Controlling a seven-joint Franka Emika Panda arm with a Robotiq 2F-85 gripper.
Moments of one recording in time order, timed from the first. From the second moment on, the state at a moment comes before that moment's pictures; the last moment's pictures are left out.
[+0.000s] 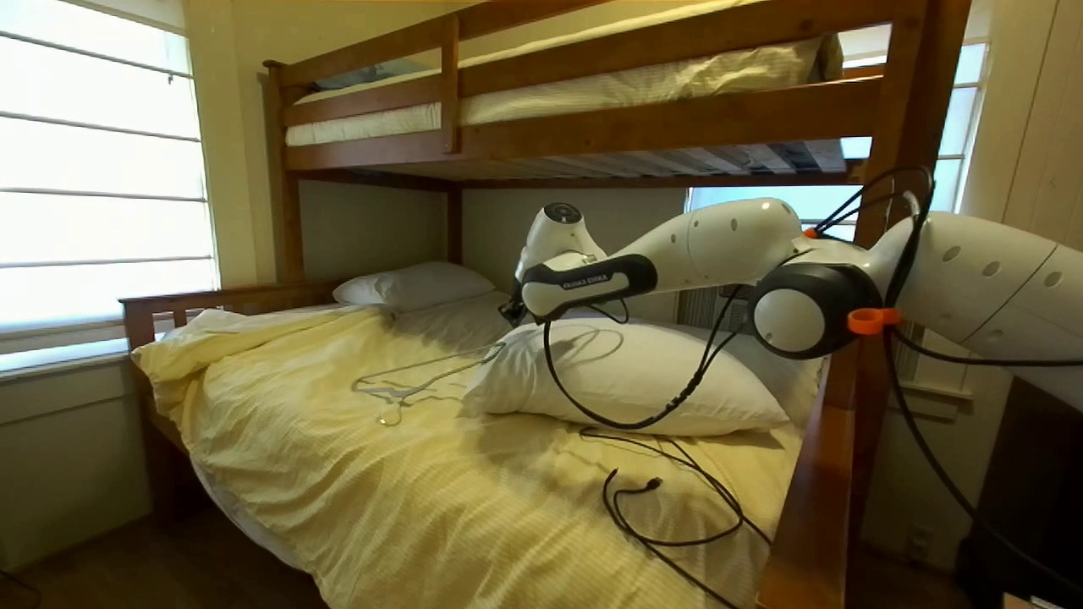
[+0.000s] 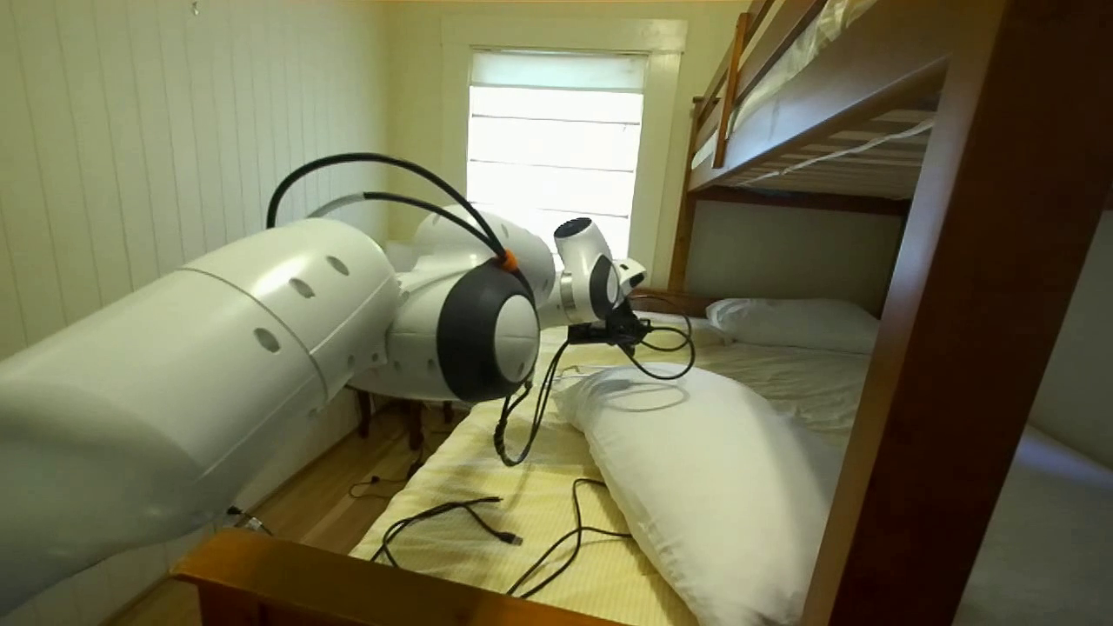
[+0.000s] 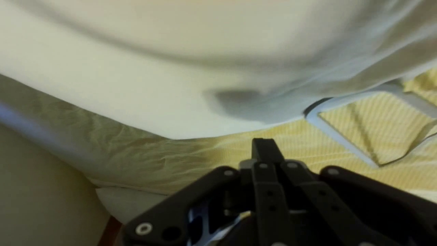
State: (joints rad) arm 0.03 1.12 -0.20 -0.69 -0.17 2.51 0.09
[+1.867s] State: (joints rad) arm 0.13 0.79 -0.26 -1.38 -0.69 2.74 0.10
